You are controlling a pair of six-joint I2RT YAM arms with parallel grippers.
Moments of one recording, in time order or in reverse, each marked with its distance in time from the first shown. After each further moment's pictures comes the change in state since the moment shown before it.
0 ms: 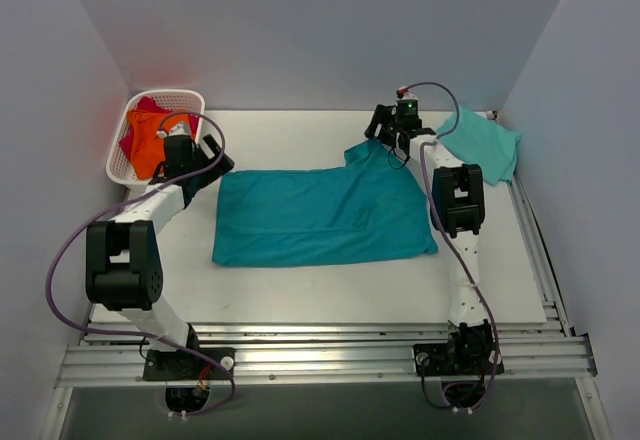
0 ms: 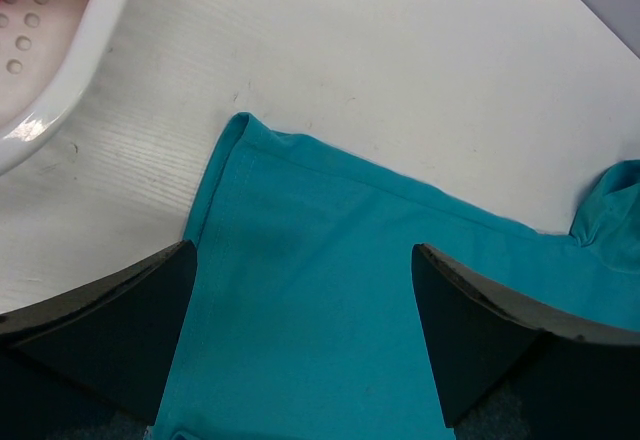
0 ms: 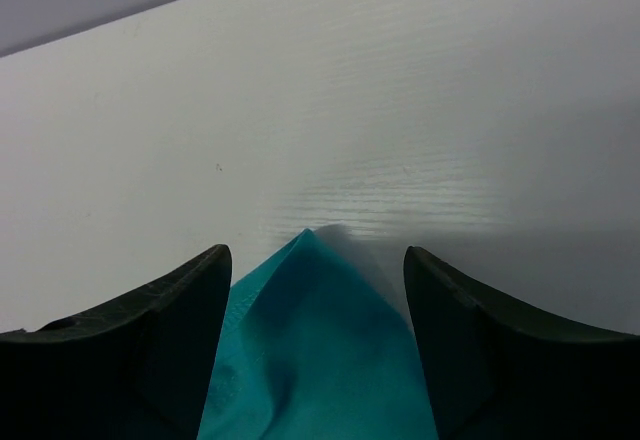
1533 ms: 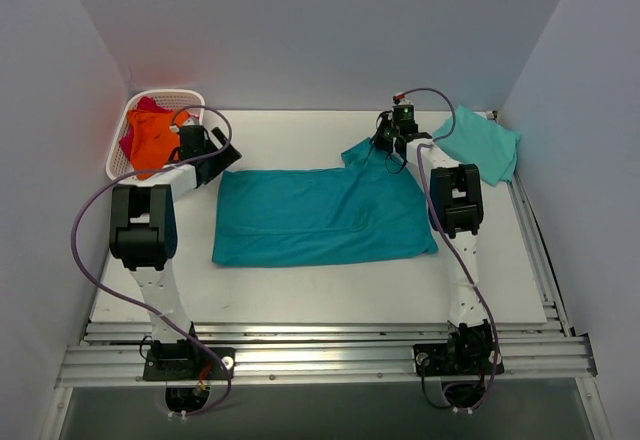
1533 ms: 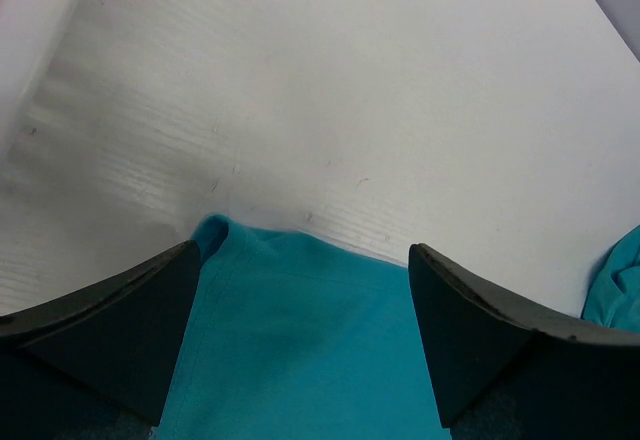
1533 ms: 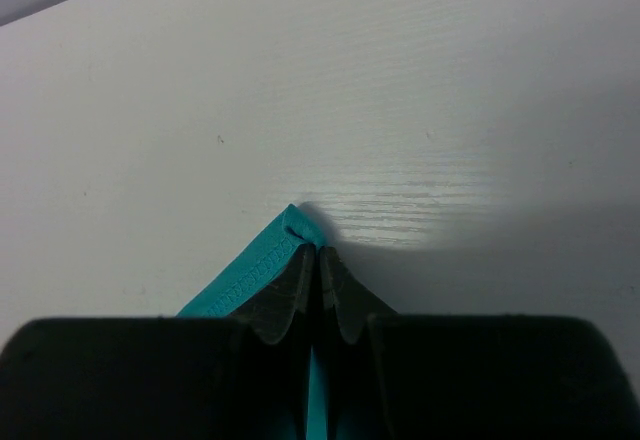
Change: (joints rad) left arm -0.005 0.330 0.255 0.006 0.005 -0.083; right arm 0.010 -0.002 -0.054 0.027 -0.018 0.031
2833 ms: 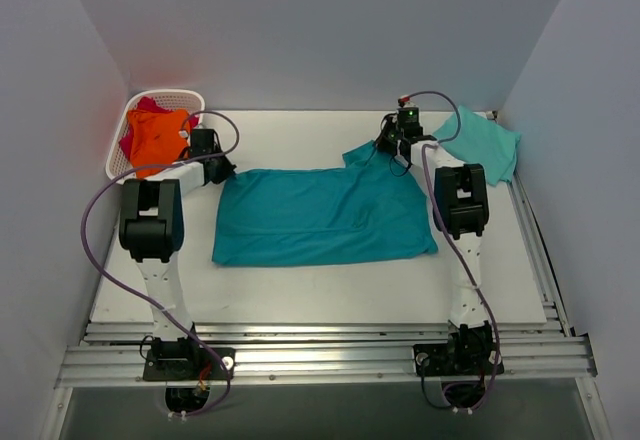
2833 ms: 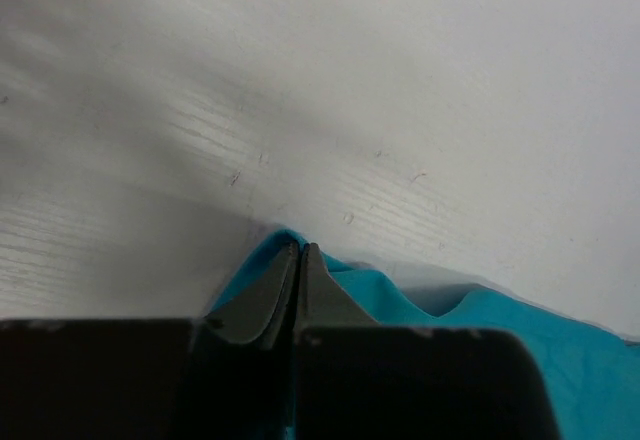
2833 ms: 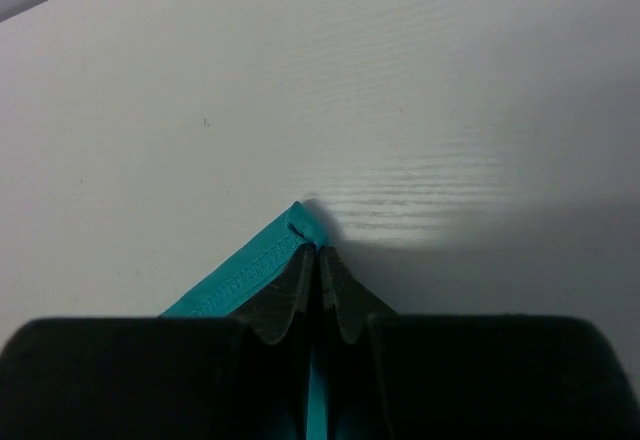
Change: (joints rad) left arm -0.033 0.103 0.085 -0.102 -0.056 0.005; right arm -0.018 -0.038 -0.070 0.035 -0.021 0.019
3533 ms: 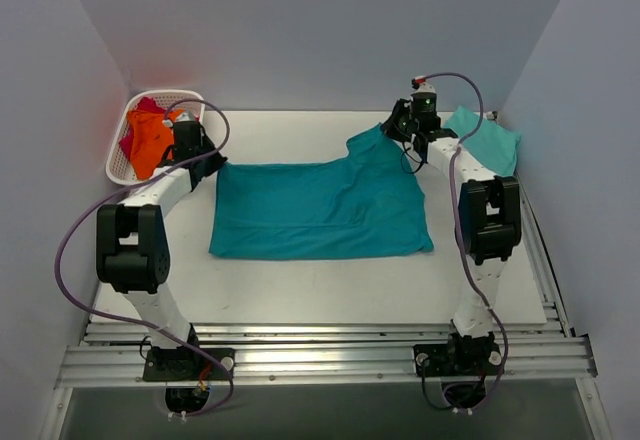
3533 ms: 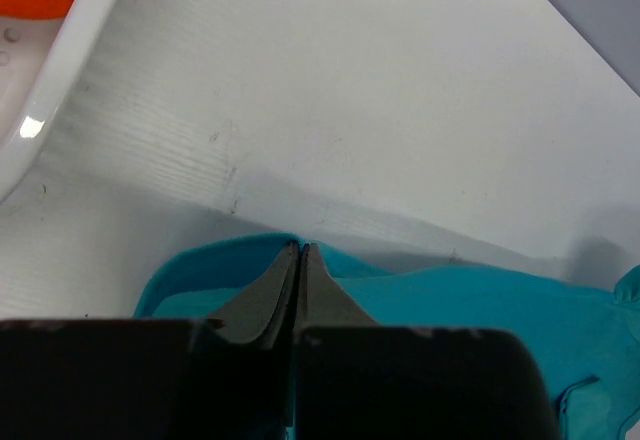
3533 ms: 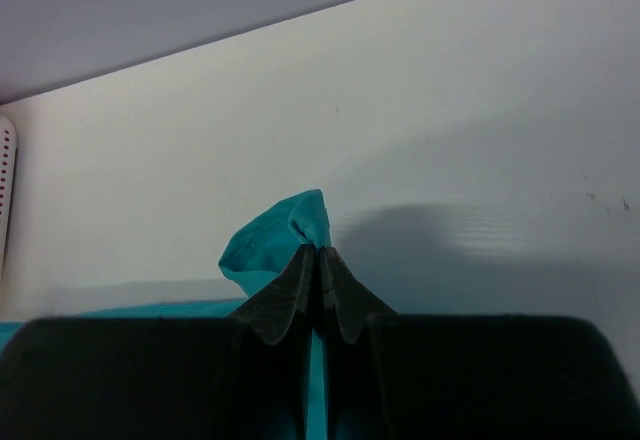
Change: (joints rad) left arm 0.006 -0.289 -0.131 -0.001 -0.014 0.023; right arm 0.018 -0.412 -0.291 0.014 0.016 0.003
